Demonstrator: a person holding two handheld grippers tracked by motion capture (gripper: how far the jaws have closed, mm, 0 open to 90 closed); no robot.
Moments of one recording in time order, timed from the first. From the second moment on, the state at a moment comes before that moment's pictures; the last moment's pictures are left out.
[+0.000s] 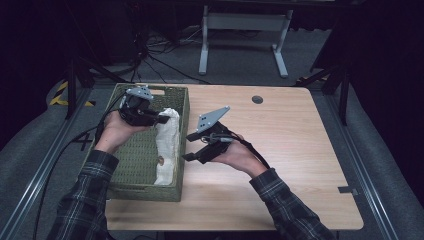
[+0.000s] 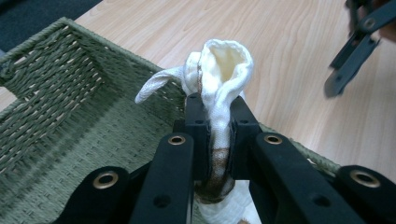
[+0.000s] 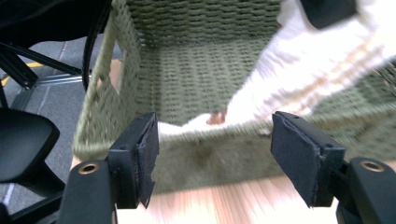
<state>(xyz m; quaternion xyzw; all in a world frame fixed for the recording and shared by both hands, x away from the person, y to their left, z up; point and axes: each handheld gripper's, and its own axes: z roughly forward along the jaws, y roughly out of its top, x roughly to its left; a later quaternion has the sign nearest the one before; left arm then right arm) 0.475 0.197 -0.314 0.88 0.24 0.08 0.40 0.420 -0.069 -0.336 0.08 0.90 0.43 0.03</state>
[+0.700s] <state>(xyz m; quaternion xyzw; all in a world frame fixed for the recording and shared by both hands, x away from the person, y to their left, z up) 0.496 0.187 -0.333 0.88 0.27 0.11 0.38 0.407 -0.199 -0.339 0.13 0.89 0.43 0.08</state>
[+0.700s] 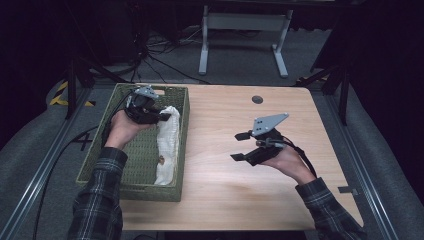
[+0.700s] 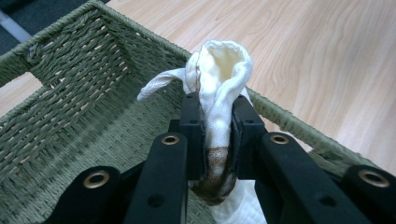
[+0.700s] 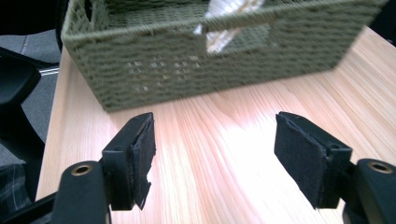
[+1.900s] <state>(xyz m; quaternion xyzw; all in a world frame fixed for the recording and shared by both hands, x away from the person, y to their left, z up) 0.480 0.146 -0.327 0.85 0.32 0.10 0.40 0.403 -0.298 -0.385 0.20 0.88 0.41 0.09</state>
